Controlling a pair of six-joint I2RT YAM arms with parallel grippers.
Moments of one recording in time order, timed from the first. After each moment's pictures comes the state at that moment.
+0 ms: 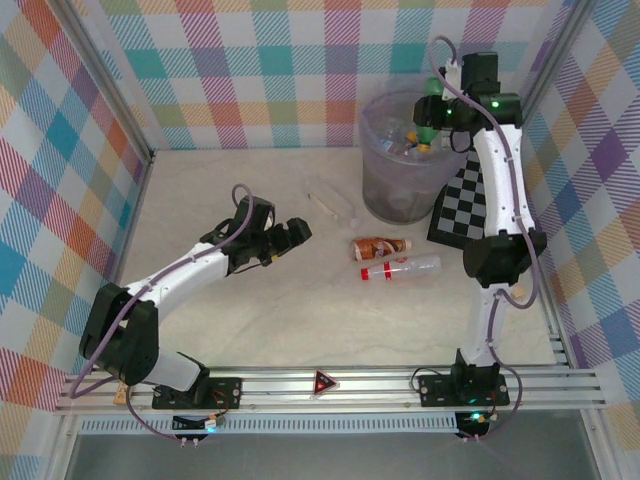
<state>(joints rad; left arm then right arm) -0.47 1.44 0.95 -0.30 0.23 -0.90 0.09 2.13 2.57 -1.14 -0.20 0.12</state>
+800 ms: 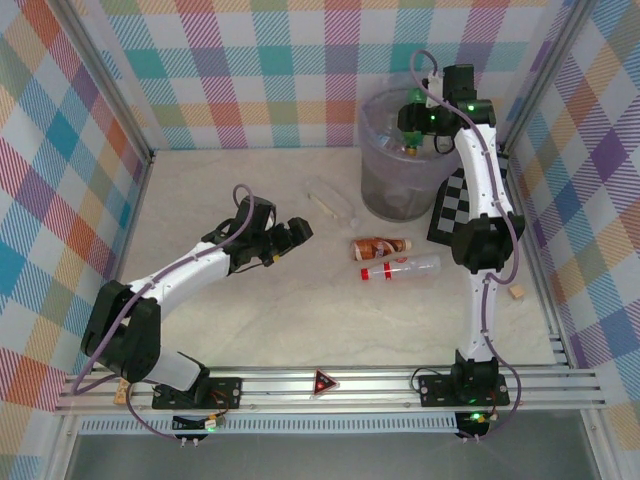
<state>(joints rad) -0.47 1.46 0.94 -0.28 0.25 -0.92 0.09 2.34 2.66 -1.05 -0.25 0.11</state>
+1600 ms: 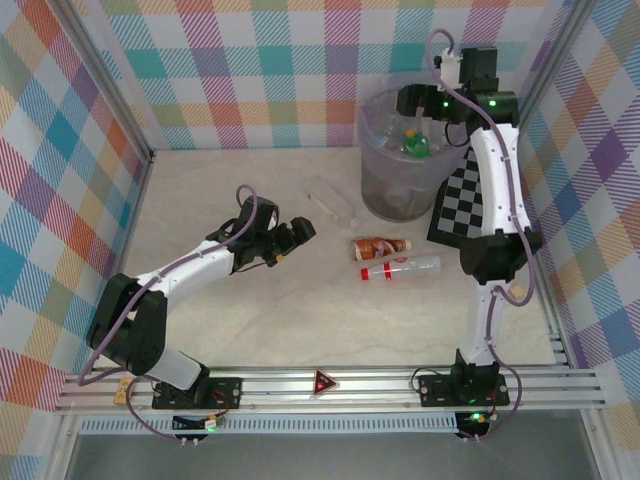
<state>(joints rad) -0.47 1.50 0.94 -0.23 0.28 -0.95 0.10 2.13 2.65 -1.07 -0.30 0.12</state>
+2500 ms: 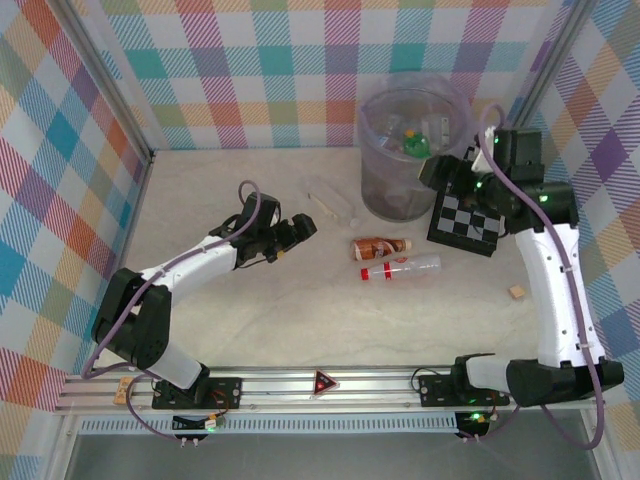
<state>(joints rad) -0.48 1.54 0.99 -0.25 0.23 -0.92 0.13 1.26 1.61 -1.09 -0.23 0.50</state>
